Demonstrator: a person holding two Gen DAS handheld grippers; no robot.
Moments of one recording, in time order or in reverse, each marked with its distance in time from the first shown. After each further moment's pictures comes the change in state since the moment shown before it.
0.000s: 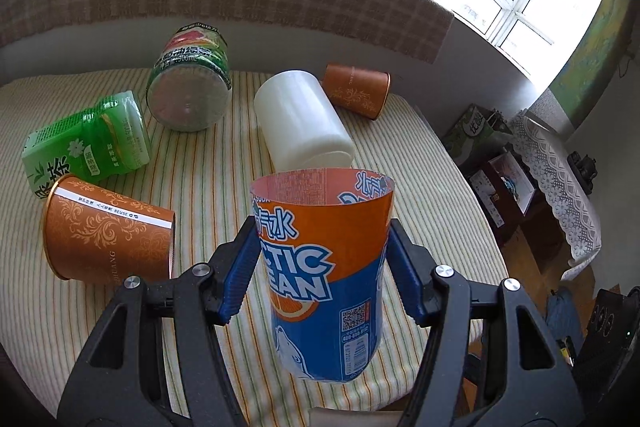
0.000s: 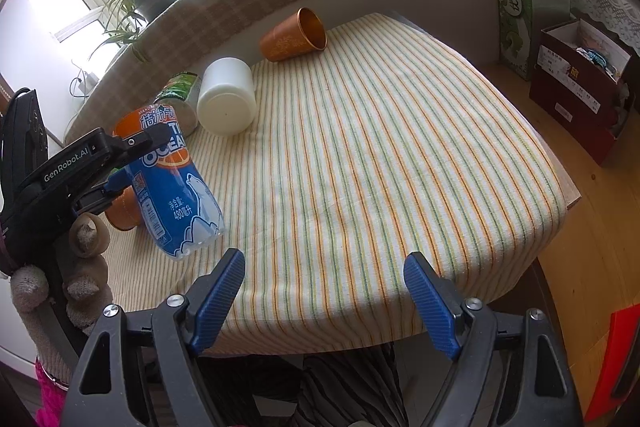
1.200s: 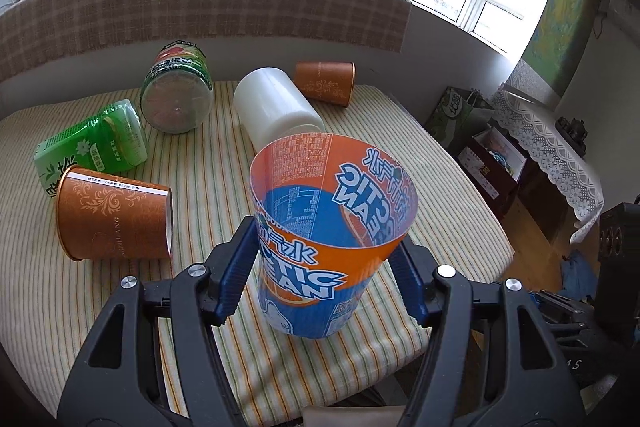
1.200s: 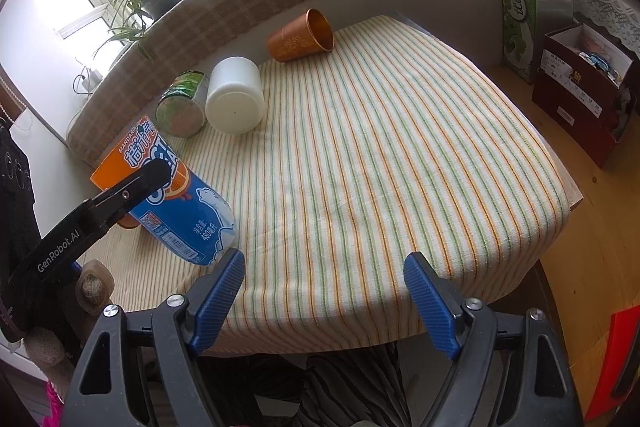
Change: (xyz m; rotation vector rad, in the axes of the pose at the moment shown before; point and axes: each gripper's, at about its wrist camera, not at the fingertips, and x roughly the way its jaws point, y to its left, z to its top) left arm -0.025 -0.012 -0.037 0.128 -0.036 -0.036; right arm -0.003 0.008 -0.001 -0.013 -0.005 0.004
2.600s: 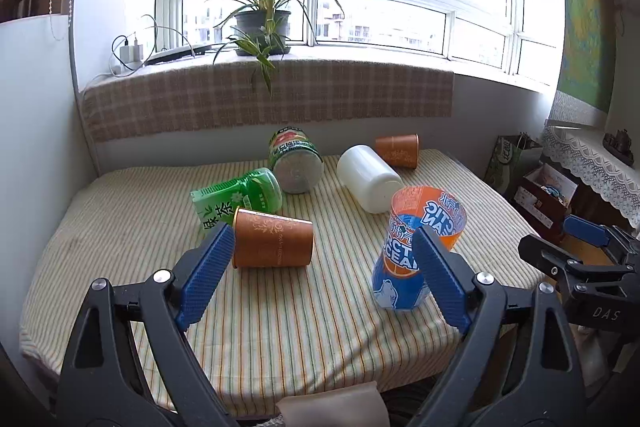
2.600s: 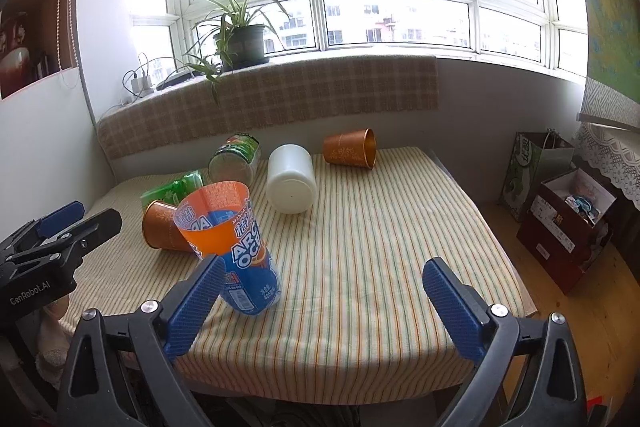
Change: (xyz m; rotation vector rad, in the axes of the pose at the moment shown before) left arm -0.122 0.010 -0.035 0.080 -0.315 0.299; right arm -0.064 0.075 -0.016 -0.312 -0.388 -0.086
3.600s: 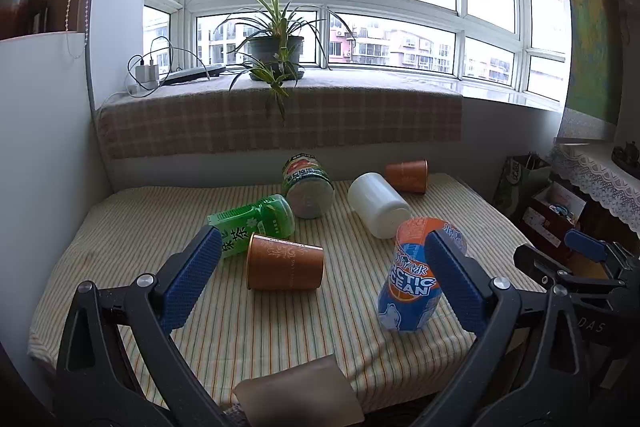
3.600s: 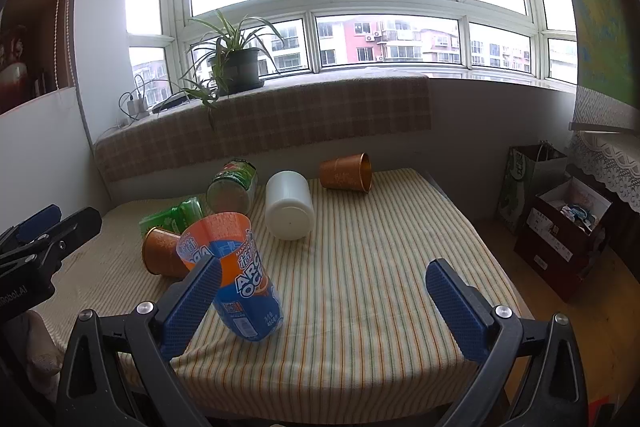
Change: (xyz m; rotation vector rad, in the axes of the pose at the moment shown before) left arm -0.014 0.002 0.011 -0.017 -0.058 0.045; right arm 0.000 0.003 0.007 0.032 -0.062 -0.018
